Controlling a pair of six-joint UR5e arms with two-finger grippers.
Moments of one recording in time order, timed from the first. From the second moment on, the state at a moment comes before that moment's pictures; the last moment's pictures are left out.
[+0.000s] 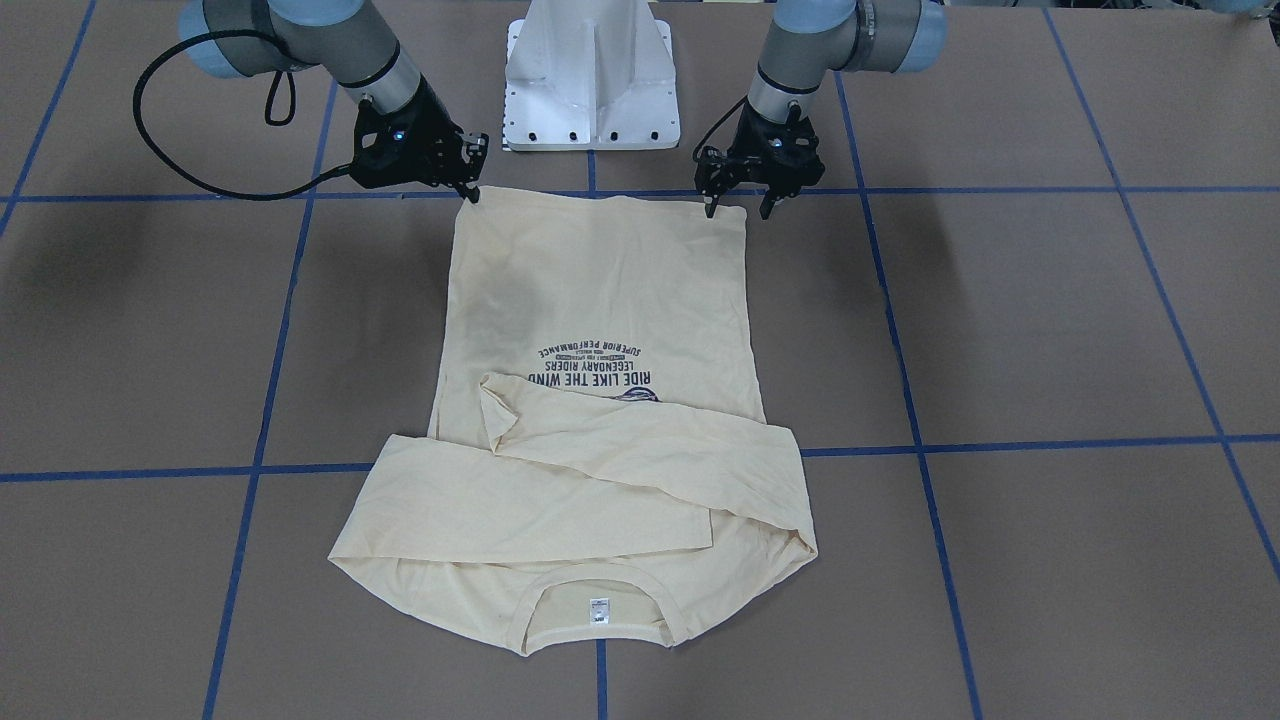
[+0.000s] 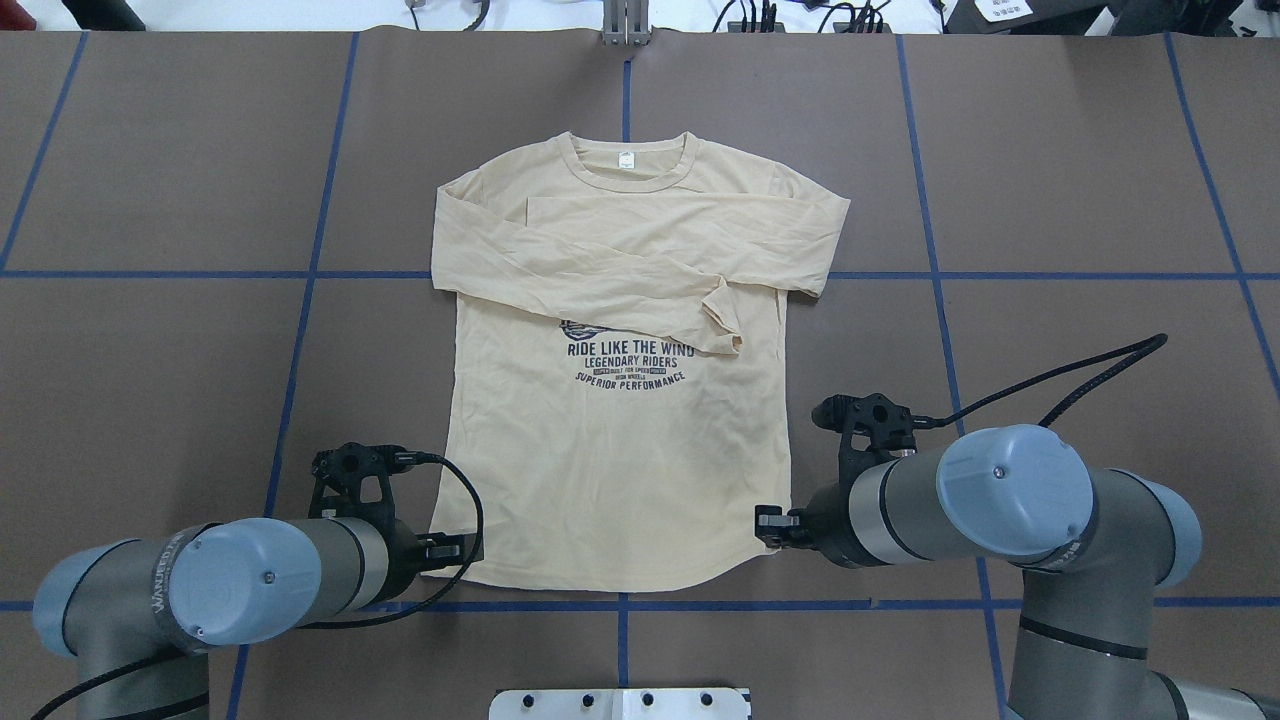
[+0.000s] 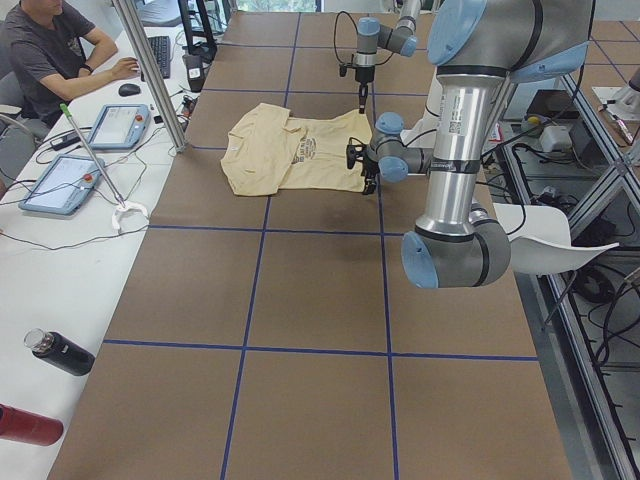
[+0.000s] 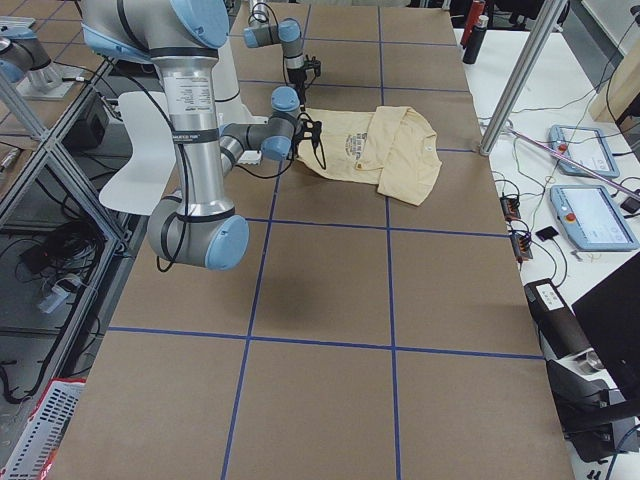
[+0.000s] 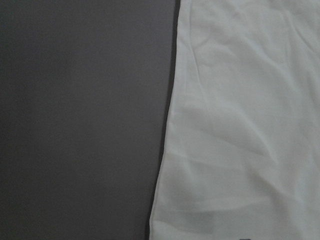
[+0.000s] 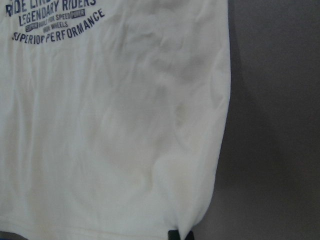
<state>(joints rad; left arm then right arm) -0.21 -1.76 -1.98 -1.92 -1.57 -1.50 0.33 -1.39 2.03 -1.15 1.84 1.50</state>
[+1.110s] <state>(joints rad) -0.21 -1.78 -1.95 -1.89 -1.56 -1.50 0.35 -1.38 2.03 -1.15 1.87 1.50</state>
